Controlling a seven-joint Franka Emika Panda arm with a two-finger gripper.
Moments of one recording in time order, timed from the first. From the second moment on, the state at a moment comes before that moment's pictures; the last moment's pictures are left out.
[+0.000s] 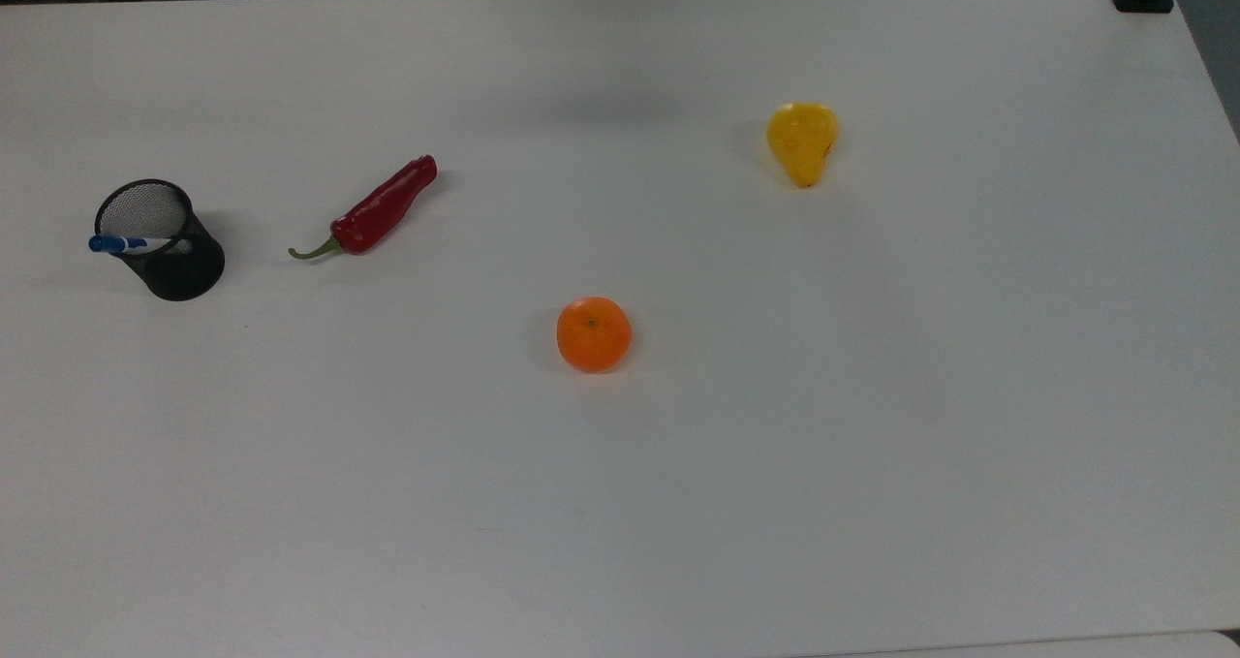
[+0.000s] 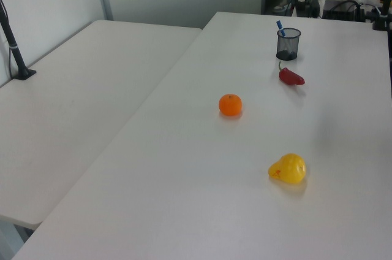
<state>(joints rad) 0.03 -0.02 -0.04 -1.61 0.03 1.65 -0.17</state>
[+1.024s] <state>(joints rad) 0.03 -0.02 -0.04 -1.61 0.03 1.65 -0.17</state>
